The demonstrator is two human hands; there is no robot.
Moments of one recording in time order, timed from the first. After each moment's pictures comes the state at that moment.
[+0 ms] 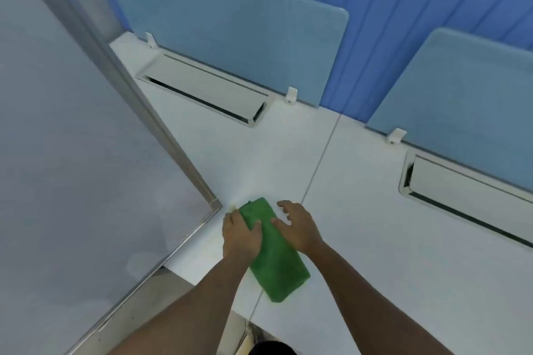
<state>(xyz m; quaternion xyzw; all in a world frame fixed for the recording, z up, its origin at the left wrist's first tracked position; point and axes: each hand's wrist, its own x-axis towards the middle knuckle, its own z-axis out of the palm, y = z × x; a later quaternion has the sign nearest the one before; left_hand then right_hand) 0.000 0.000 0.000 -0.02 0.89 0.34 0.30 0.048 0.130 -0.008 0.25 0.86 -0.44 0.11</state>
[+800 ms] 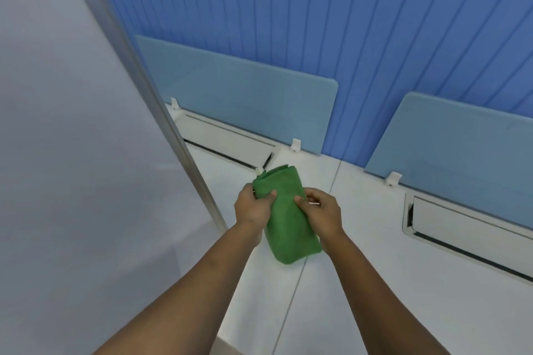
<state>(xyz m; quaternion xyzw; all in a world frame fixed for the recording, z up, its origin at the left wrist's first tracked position) -0.070 0.034 0.142 -0.06 0.73 0.64 0.22 0.001 0.156 0.107 0.34 0.70 -0.61 -0.14</state>
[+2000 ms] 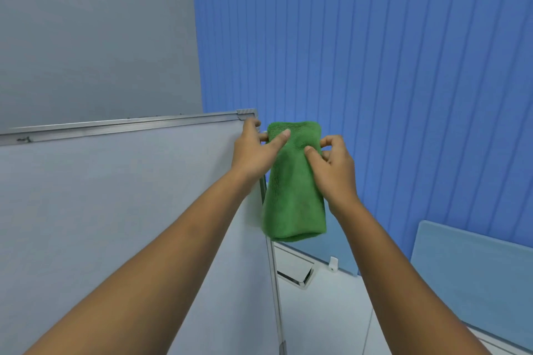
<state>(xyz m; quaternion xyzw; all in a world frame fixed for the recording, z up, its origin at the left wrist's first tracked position) -0.060 -0.094 0.474 0.23 0.74 0.63 -0.09 -0.003 0.029 0.441 0.09 0.74 -0.52 -0.43</state>
